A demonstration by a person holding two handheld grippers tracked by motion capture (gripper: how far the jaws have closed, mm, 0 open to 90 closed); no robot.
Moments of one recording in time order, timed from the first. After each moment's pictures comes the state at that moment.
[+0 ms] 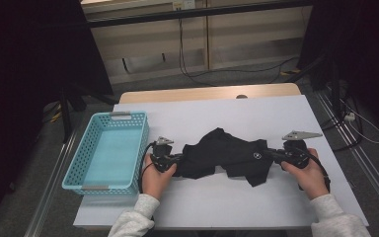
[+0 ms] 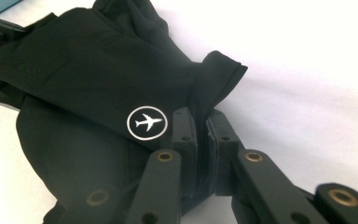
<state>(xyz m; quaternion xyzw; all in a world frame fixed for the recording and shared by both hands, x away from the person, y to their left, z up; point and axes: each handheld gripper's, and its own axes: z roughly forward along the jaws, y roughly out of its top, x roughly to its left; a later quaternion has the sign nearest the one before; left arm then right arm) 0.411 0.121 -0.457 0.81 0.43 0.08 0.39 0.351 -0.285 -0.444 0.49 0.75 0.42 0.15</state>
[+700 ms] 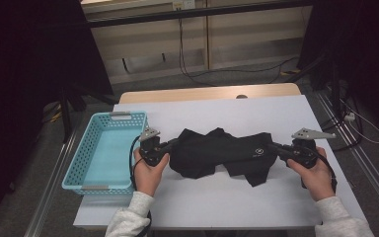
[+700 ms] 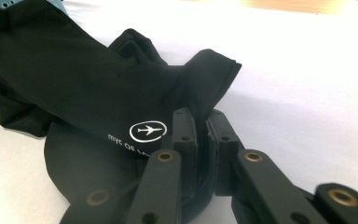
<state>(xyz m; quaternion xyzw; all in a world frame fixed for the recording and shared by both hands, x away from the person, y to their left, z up) 0.406 0.140 -0.414 0.74 0.42 0.12 0.51 0.340 -0.294 -0.427 0.48 0.72 0.46 0.19</state>
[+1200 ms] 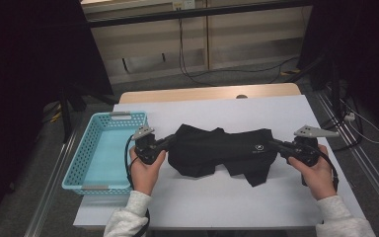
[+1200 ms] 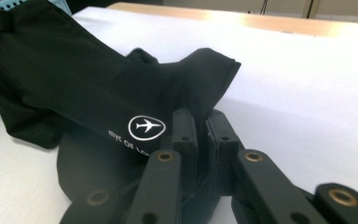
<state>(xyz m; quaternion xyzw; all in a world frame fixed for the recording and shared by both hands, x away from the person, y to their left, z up) 0.405 0.149 -0.403 0.72 0.42 0.12 0.54 0.340 -0.295 -0.416 0.47 0.71 0.48 0.20</state>
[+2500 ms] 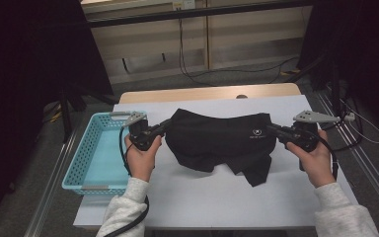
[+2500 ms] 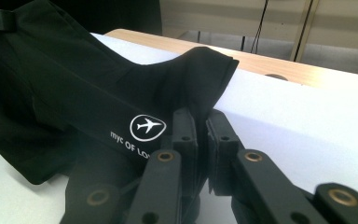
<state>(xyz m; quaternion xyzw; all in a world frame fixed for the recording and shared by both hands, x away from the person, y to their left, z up) 0.428 0.154 -0.374 0.68 0.44 0.13 0.57 0.361 -0.289 -0.382 0.45 0.70 0.50 0.23</state>
